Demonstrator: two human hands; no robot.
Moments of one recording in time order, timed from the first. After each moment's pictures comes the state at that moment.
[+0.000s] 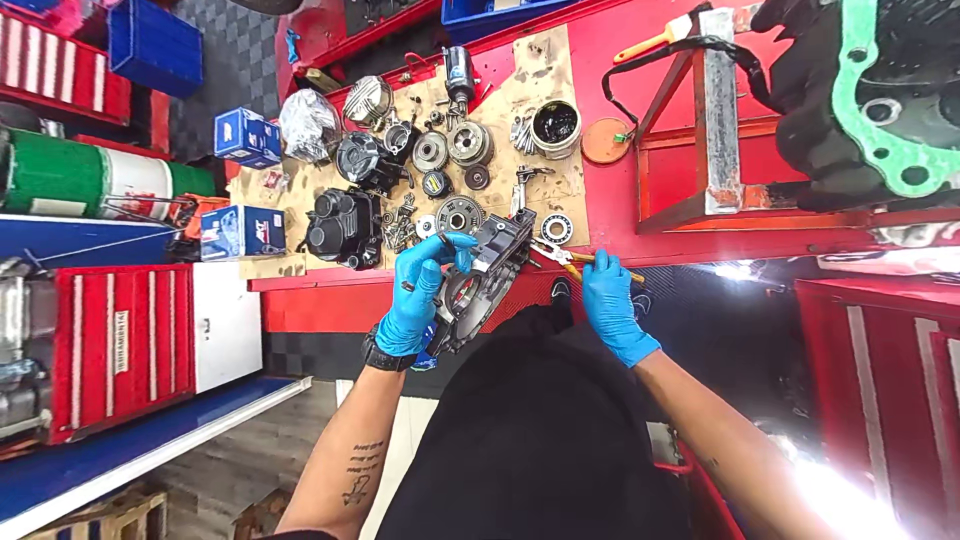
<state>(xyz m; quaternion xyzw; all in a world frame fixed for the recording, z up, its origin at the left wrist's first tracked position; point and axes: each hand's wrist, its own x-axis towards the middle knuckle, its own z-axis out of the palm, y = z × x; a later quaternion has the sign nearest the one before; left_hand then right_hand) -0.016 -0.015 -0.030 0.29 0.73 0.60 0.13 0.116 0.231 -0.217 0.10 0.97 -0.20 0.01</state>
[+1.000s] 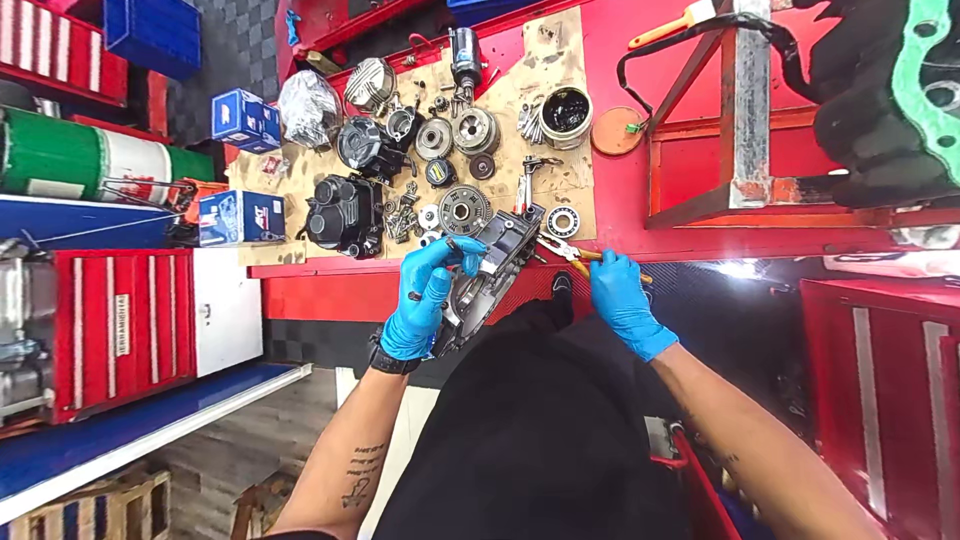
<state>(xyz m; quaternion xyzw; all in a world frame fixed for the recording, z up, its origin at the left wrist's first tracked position) 0.000 -0.019 -0.032 0.29 0.74 0.59 0.13 0.113 0.247 -0.207 0.04 0.97 -0.22 0.10</state>
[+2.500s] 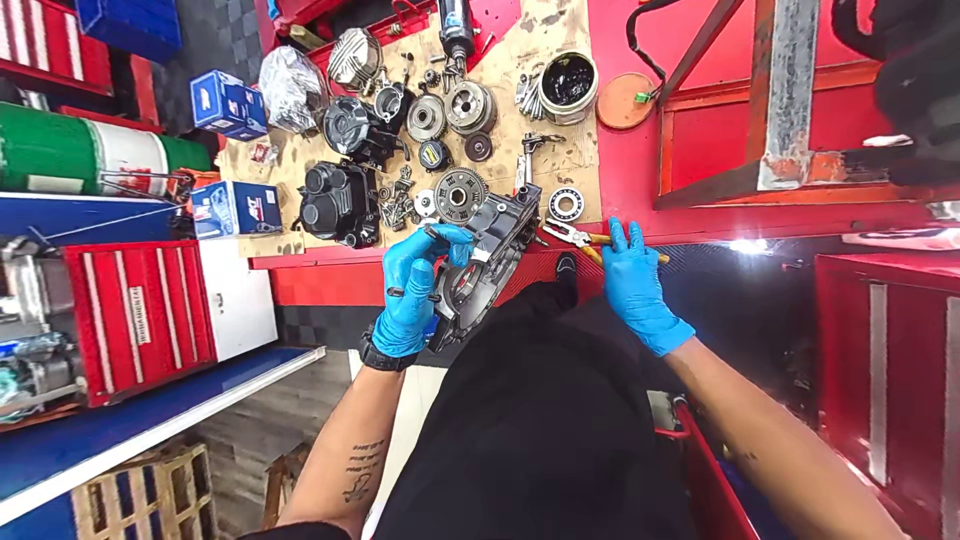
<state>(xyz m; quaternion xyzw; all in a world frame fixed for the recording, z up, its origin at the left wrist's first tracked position) -0.001 -0.020 -0.027 0.24 0.75 0.60 0.12 0.119 0.254 -0.213 0.06 0.96 -0.25 0.09</state>
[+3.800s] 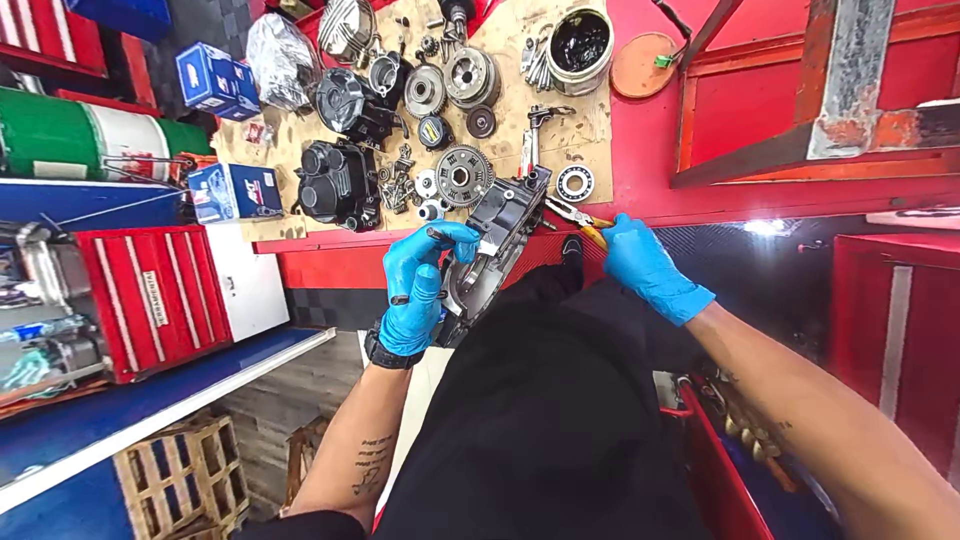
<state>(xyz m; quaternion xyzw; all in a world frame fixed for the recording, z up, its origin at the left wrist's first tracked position) 0.016 -0.023 -0.031 0.24 0.76 0.59 0.11 0.091 0.261 -0.198 0.03 0.91 -0.30 0.28</state>
